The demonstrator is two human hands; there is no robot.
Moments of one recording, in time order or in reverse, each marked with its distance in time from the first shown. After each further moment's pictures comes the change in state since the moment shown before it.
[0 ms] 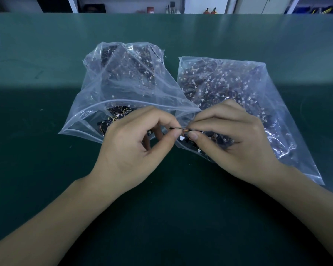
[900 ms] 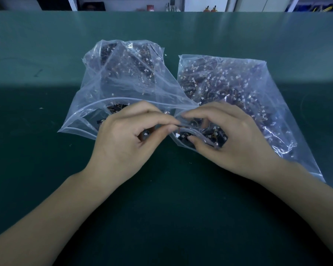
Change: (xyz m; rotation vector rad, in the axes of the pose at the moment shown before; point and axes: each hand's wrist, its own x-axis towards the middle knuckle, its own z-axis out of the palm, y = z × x) left_hand 0.004 -0.013 -0.006 0.082 -0.048 0.028; right_hand -0.002 0.005 -0.001 -0.035 -0.141 0.110
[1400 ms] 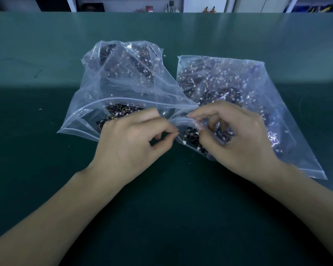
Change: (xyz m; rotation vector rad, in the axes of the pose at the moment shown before) left_hand 0.003 0.006 0.006 0.341 0.008 0.068; right_hand -0.002 -0.004 0.002 0.073 0.173 -0.025
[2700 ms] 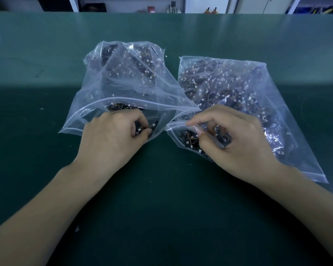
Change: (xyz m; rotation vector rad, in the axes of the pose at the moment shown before) left_hand -0.003 -0.035 -0.006 0.134 -0.203 -0.394; right_hand -0.001 -0.001 0.000 0.010 -0.073 0.025
